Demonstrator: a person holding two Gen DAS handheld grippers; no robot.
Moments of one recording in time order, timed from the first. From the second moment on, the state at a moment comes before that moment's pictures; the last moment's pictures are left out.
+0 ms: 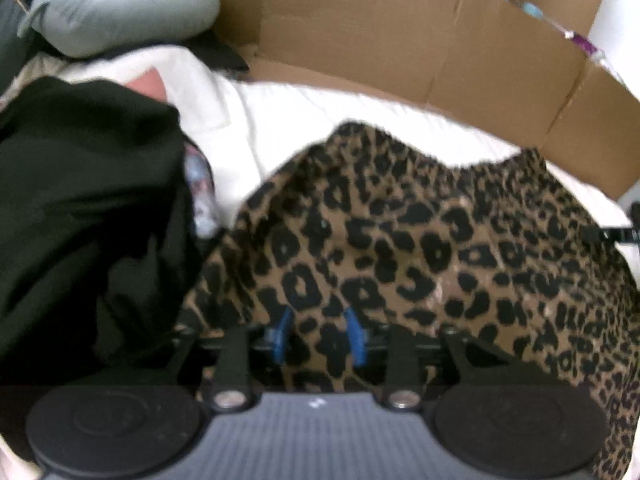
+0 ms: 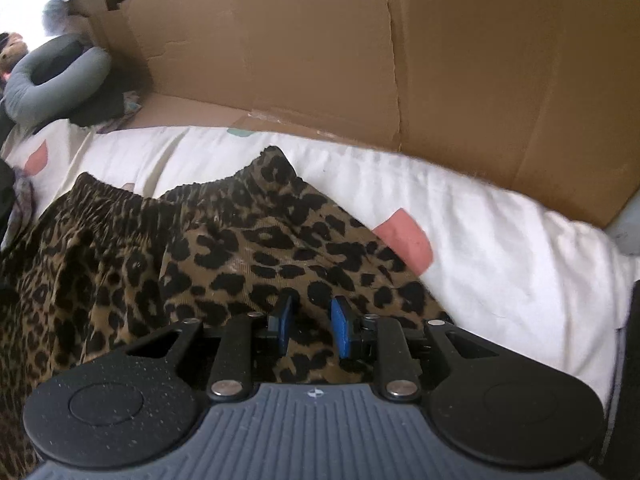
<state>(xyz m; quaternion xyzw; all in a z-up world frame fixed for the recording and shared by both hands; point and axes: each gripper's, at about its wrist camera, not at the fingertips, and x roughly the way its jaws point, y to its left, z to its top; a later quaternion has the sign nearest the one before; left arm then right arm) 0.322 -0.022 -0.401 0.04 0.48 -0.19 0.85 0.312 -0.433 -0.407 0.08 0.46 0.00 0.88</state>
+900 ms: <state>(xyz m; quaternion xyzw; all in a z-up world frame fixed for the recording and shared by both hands) 0.272 0.061 -0.401 0.11 0.49 -0.10 0.86 0.262 -0.450 -0.410 0.08 0.49 0.01 0.87</state>
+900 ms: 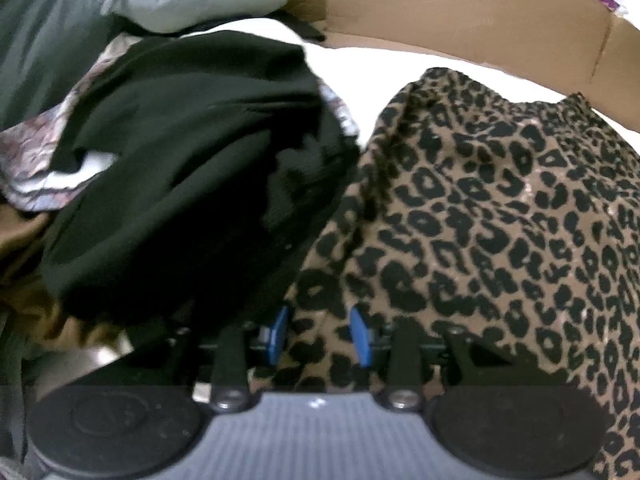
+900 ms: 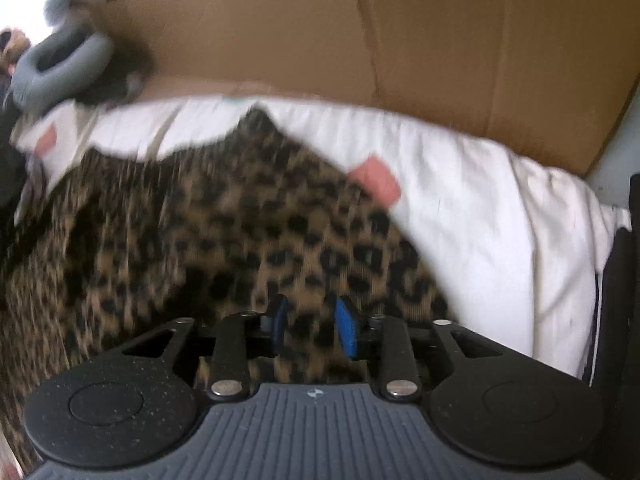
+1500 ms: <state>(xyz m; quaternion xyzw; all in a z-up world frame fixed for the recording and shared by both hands) 0.221 0.101 -0.386 0.07 0.50 -0.09 0.86 0.172 -0.463 -0.382 0.08 0.48 -0.01 0.87</state>
